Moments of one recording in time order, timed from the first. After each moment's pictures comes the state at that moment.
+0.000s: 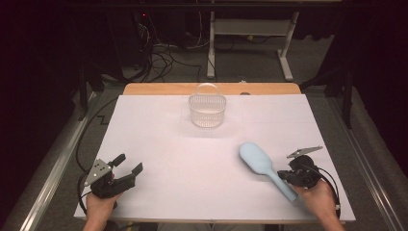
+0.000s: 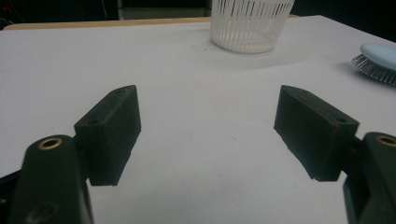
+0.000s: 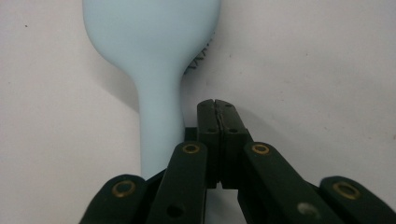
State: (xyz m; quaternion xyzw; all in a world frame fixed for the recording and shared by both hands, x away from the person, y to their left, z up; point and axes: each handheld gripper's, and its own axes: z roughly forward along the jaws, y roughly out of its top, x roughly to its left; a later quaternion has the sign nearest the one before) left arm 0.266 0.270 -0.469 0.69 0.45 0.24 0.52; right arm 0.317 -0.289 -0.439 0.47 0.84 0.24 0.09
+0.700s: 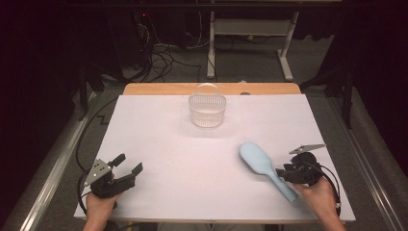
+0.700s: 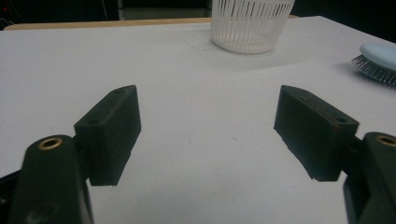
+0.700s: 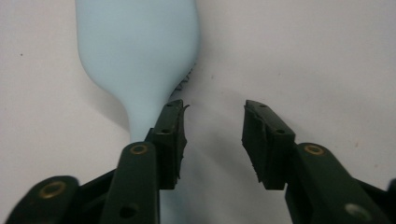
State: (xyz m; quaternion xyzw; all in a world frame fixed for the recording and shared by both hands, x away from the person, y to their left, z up) left arm 0.266 0.270 -0.469 0.69 0.45 0.24 0.52; right arm 0.320 -0.290 -0.428 0.49 0.83 0.25 0.12
